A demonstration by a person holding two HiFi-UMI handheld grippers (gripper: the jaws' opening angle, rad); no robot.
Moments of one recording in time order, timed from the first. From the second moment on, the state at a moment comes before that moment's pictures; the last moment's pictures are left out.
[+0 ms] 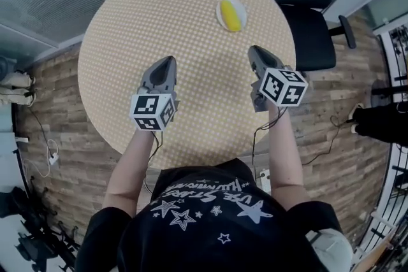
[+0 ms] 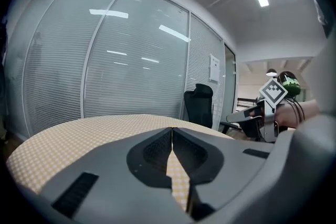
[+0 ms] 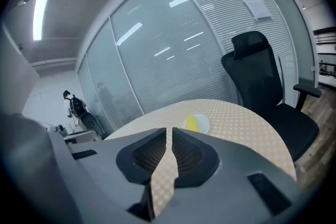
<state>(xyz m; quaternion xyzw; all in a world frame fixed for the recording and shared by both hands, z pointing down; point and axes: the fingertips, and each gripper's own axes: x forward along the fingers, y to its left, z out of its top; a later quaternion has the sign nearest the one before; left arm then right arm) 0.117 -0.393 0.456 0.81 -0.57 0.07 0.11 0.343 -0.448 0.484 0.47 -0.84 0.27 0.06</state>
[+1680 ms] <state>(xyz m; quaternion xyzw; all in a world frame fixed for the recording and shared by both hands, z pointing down) 0.105 -0.531 0.511 0.79 -0.59 0.10 0.14 0.258 -0.670 0.643 0.36 -0.76 0.33 0.43</state>
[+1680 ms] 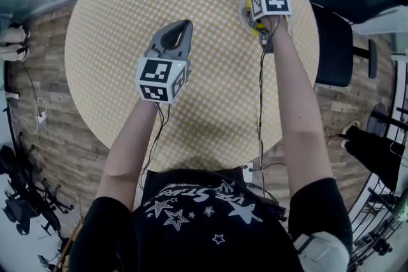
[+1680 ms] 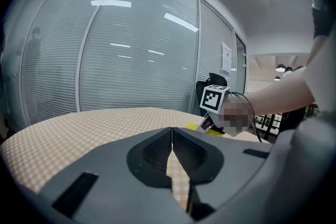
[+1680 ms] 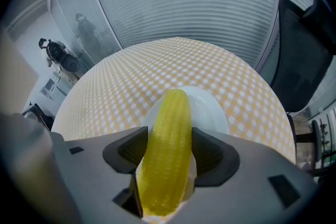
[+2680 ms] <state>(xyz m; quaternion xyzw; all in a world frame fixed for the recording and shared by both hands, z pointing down) 0.082 -0.501 0.490 0.78 -0.60 0.06 0.15 0.251 -0.651 0.571 0.36 -0.83 0.32 0.29</state>
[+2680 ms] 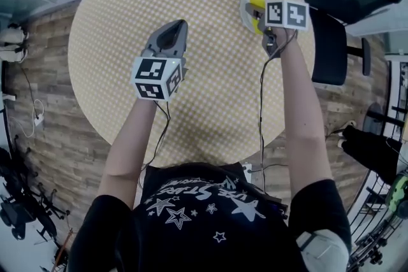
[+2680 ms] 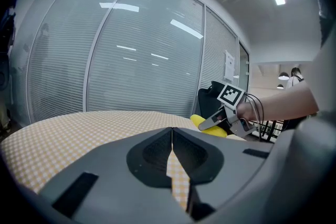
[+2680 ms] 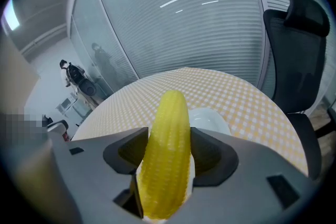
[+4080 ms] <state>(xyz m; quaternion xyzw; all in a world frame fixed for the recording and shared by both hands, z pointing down) -0.029 -0.295 0.431 0.89 -0.43 0.04 0.12 0.113 -0.316 0.390 0.41 -0.86 0.30 -0.04</state>
